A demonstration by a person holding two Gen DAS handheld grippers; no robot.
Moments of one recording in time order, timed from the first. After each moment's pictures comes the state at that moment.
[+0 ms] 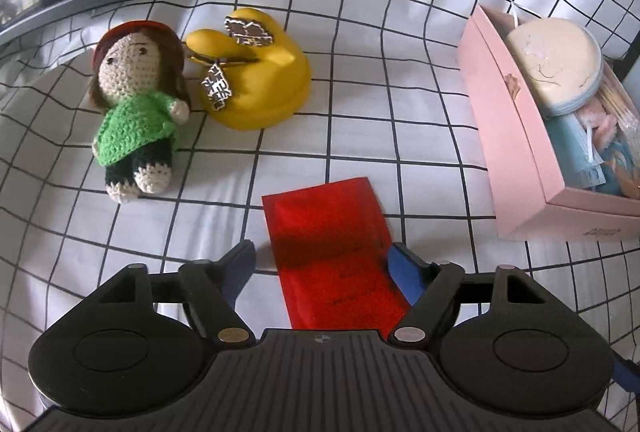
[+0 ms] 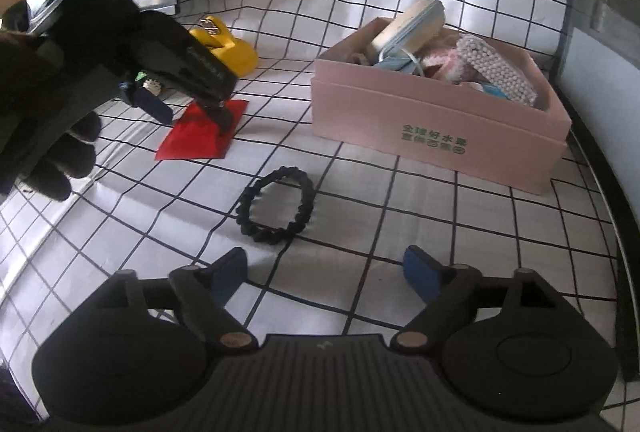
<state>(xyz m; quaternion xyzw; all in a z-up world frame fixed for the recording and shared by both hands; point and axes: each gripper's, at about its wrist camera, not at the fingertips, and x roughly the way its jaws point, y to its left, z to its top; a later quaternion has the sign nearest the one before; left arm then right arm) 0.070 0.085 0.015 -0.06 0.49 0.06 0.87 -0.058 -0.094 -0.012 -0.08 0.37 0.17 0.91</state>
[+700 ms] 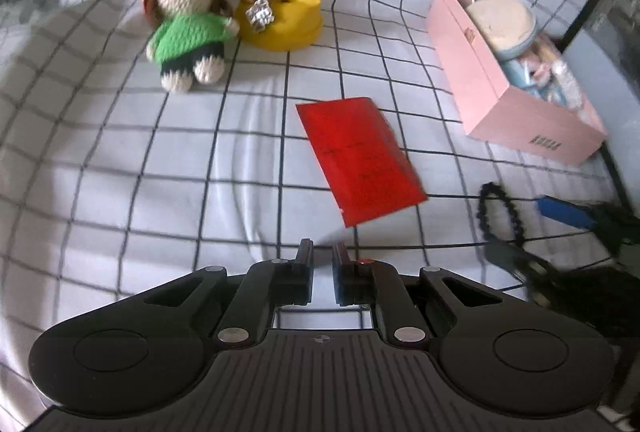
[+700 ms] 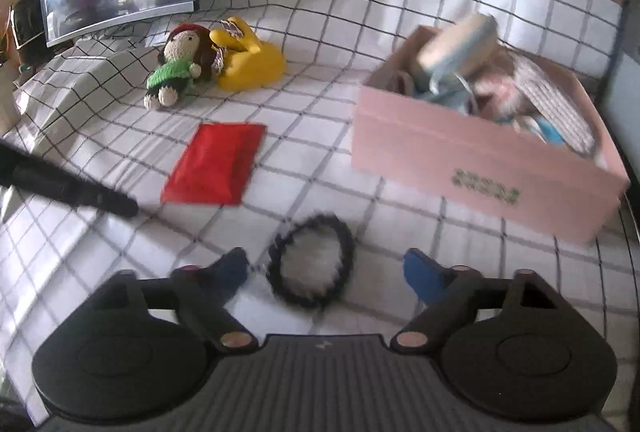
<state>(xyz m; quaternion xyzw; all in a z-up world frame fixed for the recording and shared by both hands) -0.025 0.122 0.020 -0.09 0.49 -0.01 0.87 -0.019 -0.057 -0.002 -0.09 0.39 0.20 0.89</state>
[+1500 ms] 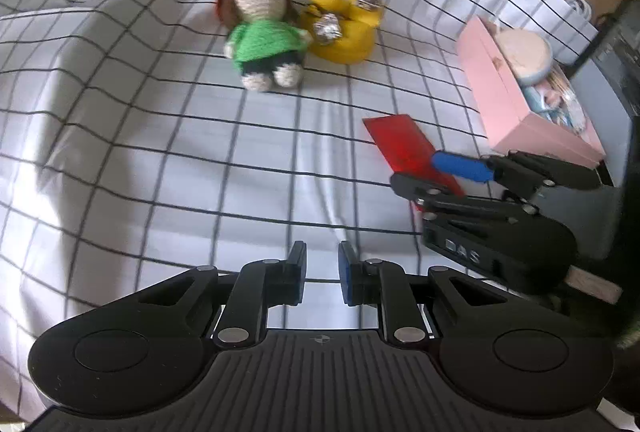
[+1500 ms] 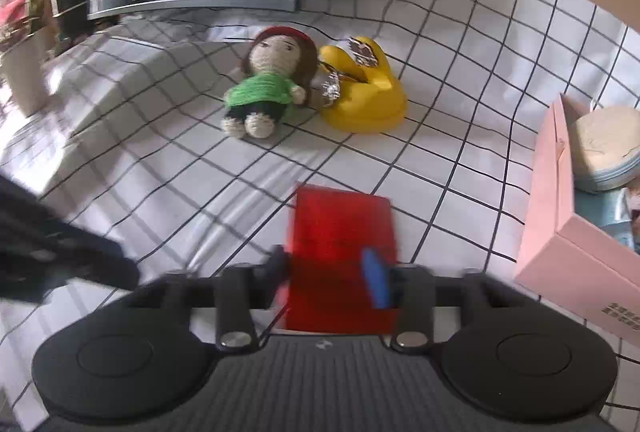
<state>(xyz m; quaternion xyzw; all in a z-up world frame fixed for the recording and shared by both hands) -0.055 0.184 0.039 -0.14 0.49 0.00 0.86 0.003 0.055 -0.004 -0.14 0.38 0.27 0.88</state>
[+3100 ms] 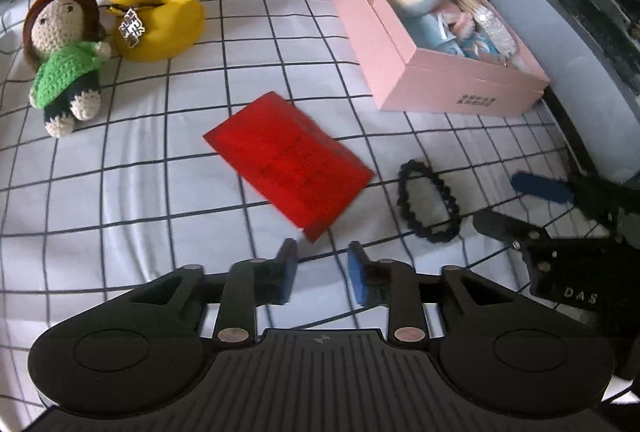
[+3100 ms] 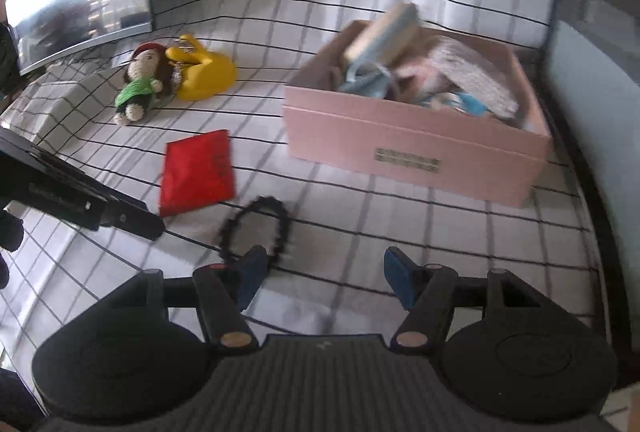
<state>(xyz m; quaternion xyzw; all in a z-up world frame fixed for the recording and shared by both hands) 0.005 0.092 0.027 -0.06 0.52 -0.13 0.84 -0.041 -0.103 0.011 -0.05 0.40 0.15 0.90</state>
